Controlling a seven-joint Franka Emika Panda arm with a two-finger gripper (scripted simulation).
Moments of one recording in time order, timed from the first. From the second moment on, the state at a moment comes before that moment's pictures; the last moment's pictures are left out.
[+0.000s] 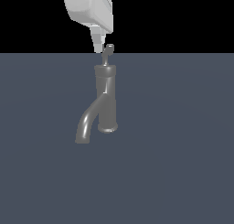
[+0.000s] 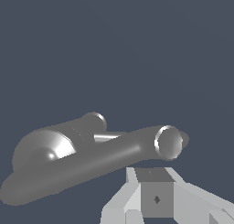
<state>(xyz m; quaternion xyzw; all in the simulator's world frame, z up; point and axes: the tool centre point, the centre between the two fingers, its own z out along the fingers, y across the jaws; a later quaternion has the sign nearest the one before) -0.097 0.041 0.301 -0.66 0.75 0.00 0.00</state>
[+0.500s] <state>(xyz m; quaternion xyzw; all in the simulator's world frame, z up) -0.077 0.008 0.301 -0.66 0.75 0.00 0.00</state>
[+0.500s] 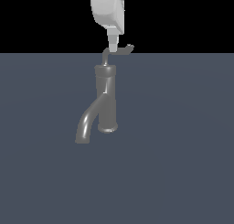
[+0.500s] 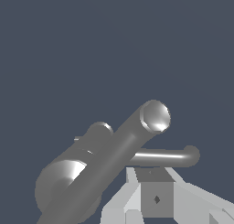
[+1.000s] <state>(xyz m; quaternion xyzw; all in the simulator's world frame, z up) -0.061 -0.010 0.301 -0.66 0.75 0.00 0.00</state>
